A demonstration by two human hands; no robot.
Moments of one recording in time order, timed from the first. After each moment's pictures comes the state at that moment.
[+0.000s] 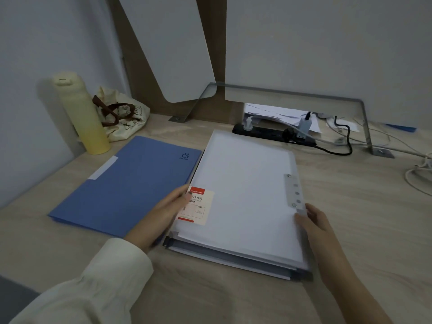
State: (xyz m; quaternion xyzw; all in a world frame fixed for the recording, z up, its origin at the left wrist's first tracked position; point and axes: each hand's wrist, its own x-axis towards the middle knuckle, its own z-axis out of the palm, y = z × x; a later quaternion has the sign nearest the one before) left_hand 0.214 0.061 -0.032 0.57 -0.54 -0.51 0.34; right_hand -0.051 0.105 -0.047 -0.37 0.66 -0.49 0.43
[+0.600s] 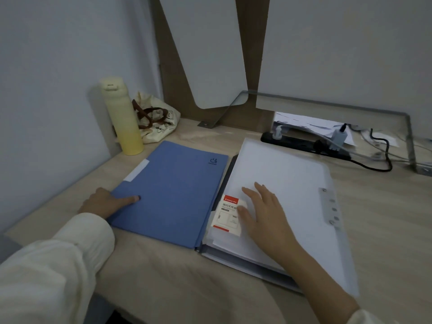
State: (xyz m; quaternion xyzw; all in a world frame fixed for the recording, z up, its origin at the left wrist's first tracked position) left_hand 0.396 0.014 -0.052 0.85 -0.37 -0.30 0.20; right_hand 0.063 0.056 -0.039 -0.74 0.61 -0.24 0.18
